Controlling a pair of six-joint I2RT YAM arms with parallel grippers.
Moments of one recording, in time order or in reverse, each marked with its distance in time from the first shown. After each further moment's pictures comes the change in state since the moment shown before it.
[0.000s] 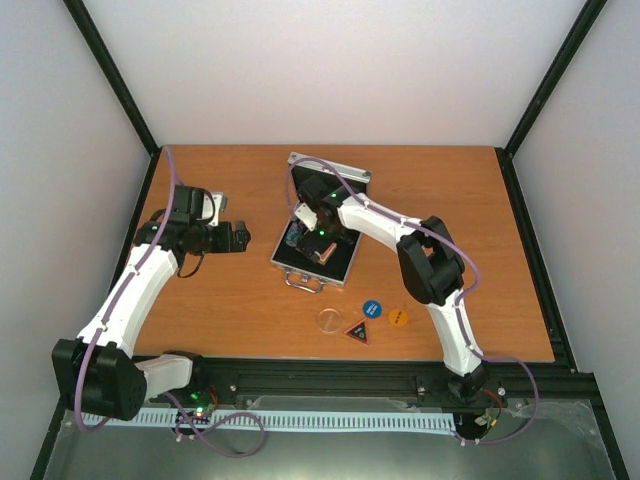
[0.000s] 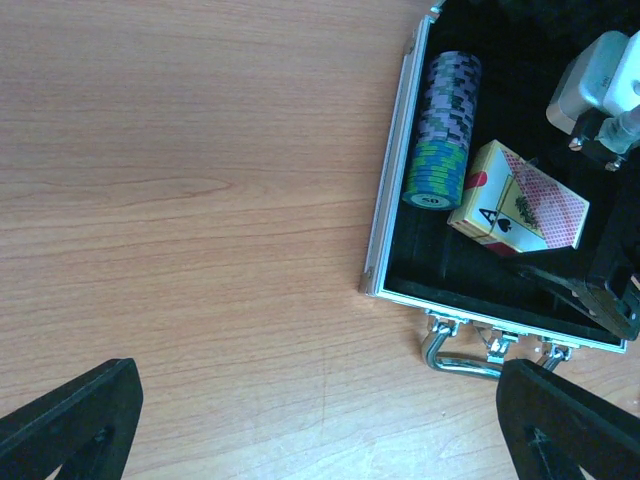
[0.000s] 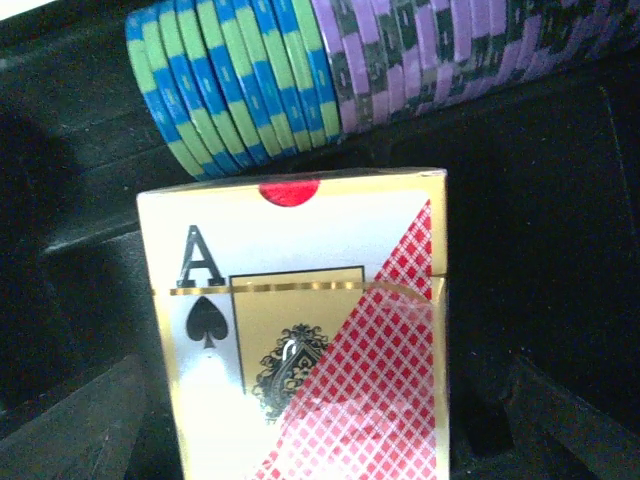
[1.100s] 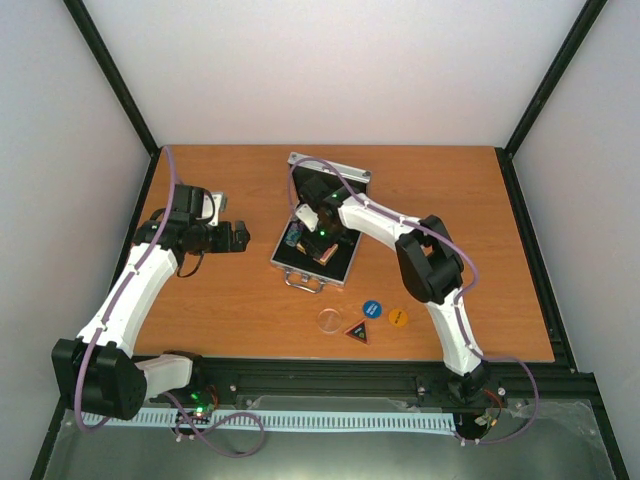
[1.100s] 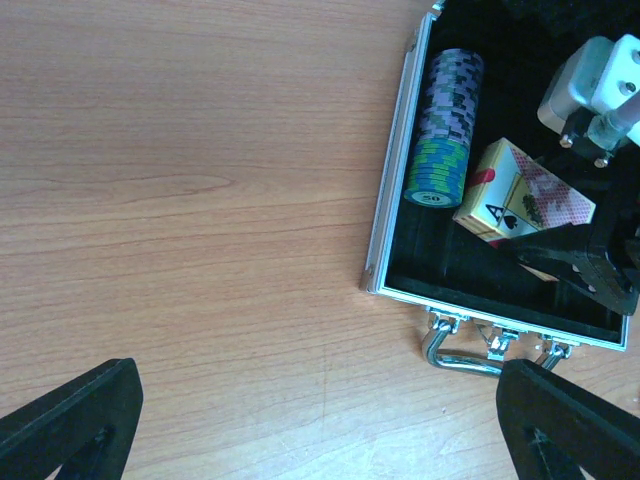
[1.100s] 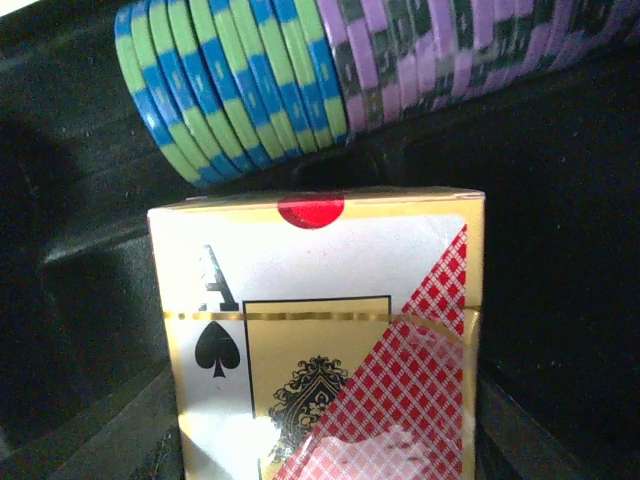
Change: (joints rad) left arm 0.000 0.003 0.010 -0.016 -0.003 0.000; right arm -0.014 0.029 0.008 0.007 -0.051 0.018
